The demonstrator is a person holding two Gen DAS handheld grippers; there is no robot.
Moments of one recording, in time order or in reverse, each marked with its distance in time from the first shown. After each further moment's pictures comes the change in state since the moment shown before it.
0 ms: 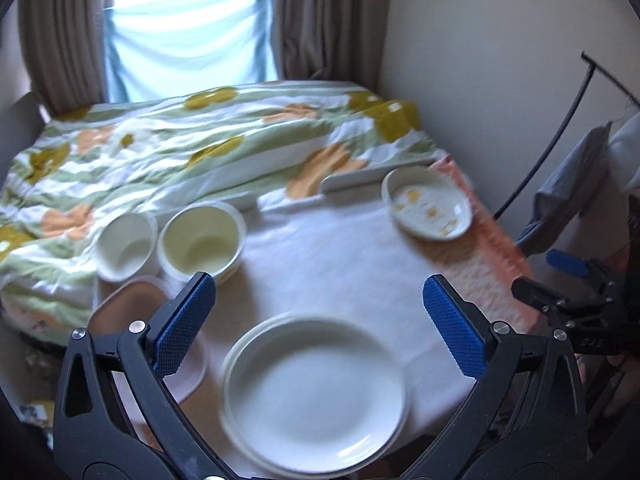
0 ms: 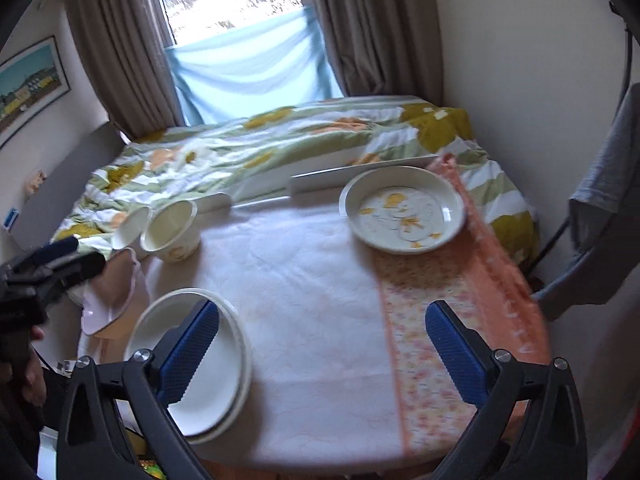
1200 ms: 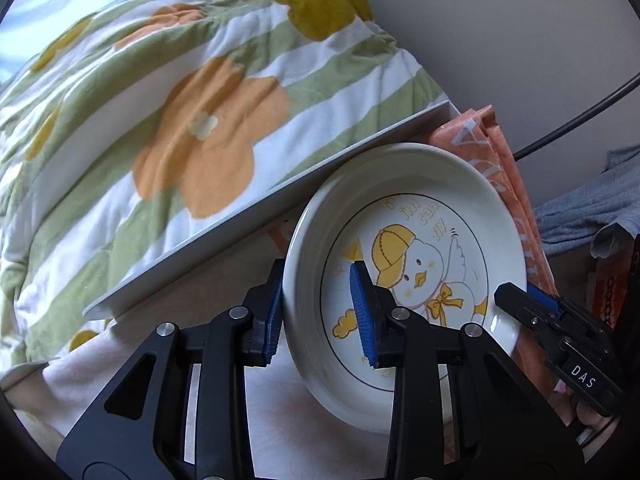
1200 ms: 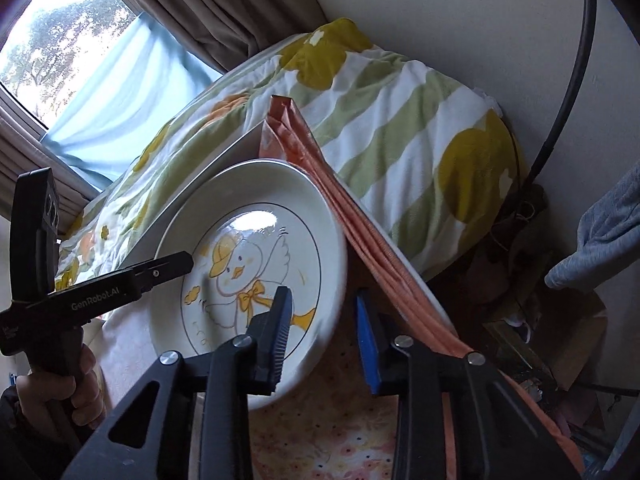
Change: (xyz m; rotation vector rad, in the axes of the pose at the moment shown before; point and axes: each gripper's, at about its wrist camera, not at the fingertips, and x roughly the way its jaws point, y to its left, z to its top) left arm 0.363 -0.091 0.093 0.131 0.452 -0.199; right arm 0.189 -0.159 0.054 0.470 0.163 -0.025
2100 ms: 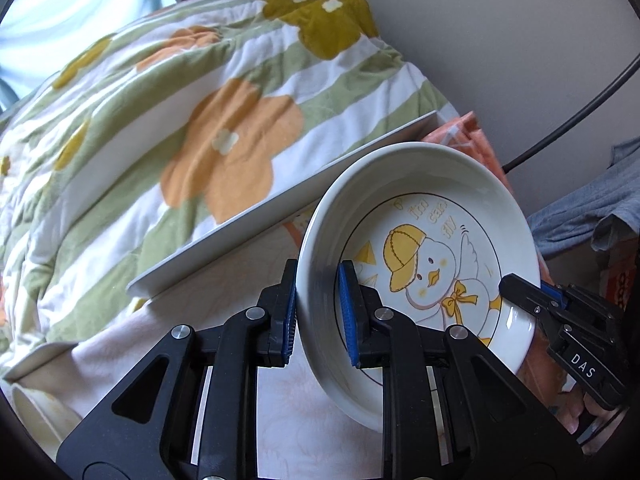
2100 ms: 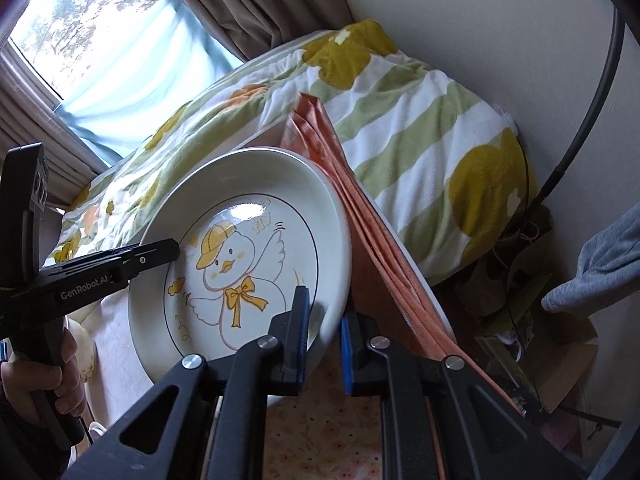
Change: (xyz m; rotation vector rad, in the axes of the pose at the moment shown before) left arm -0.042 -0.011 -0.015 0.014 -0.062 0.083; right arm -0.013 0.011 0.000 -0.124 -0.003 0.018
